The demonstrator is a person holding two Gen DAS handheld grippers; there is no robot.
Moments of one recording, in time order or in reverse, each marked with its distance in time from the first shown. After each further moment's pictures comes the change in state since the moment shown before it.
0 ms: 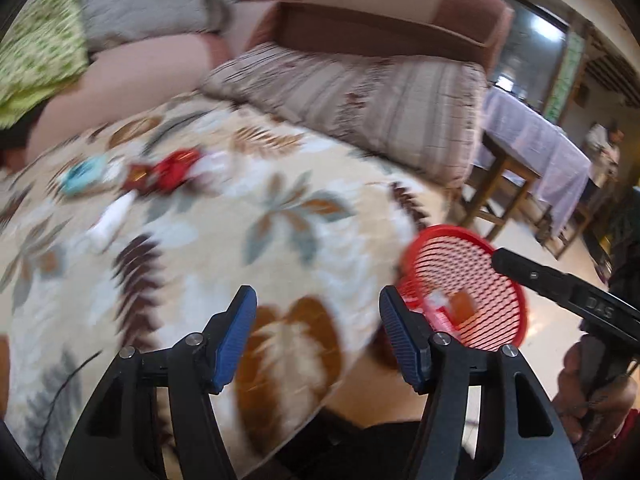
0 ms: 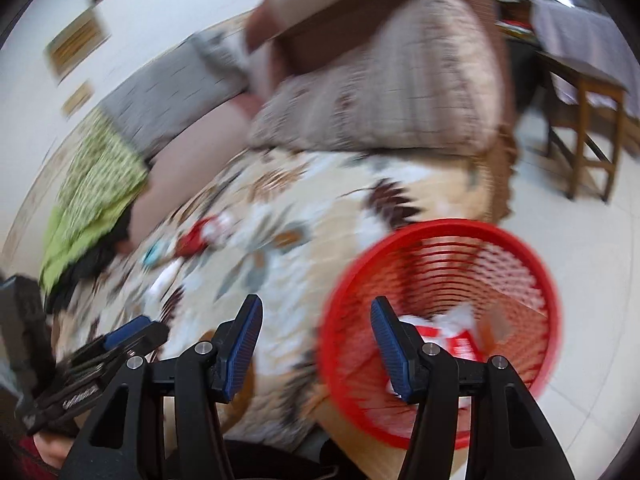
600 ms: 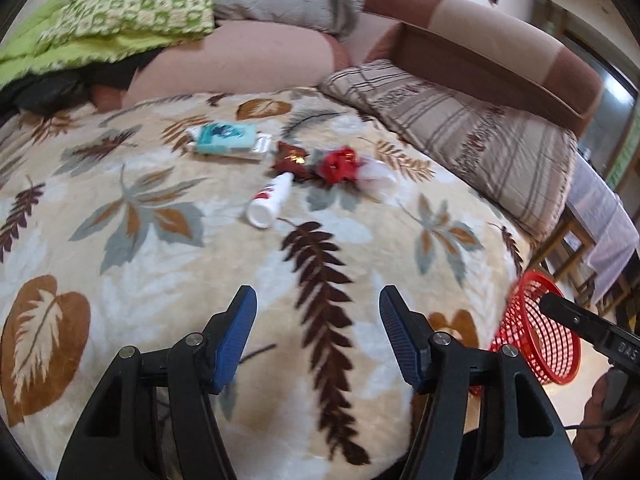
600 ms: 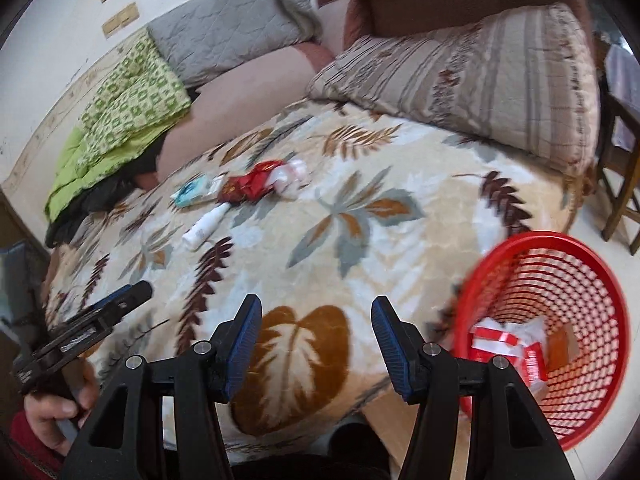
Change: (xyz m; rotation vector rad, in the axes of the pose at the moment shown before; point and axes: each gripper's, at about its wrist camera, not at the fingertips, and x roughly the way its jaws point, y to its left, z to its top) left arm -0.030 0.136 -0.012 -0.234 -0.052 0.167; right arm 0.064 0.098 -0.005 -0.166 0.142 0.045
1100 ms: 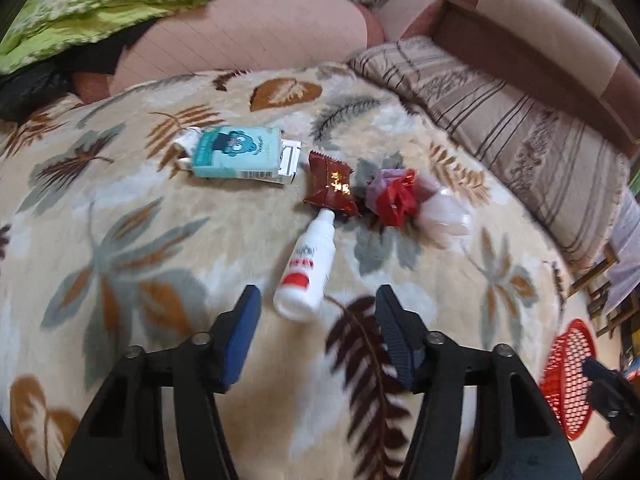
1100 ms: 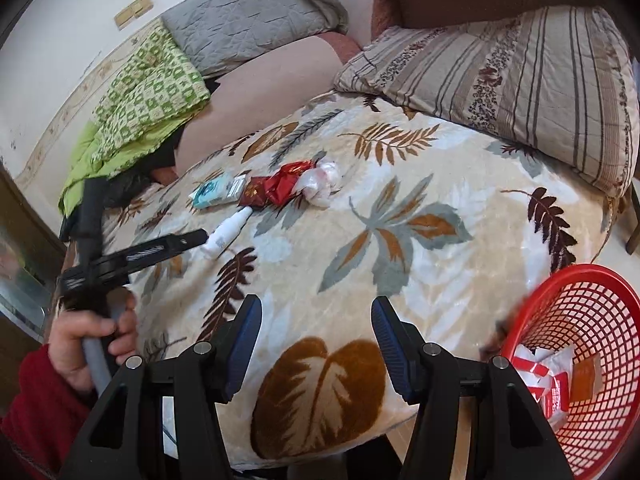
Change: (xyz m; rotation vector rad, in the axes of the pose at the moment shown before) left arm 0.101 0.028 0.082 -0.010 0.138 0.064; right arm 0.031 0.005 0.030 -0.014 0.025 0.067
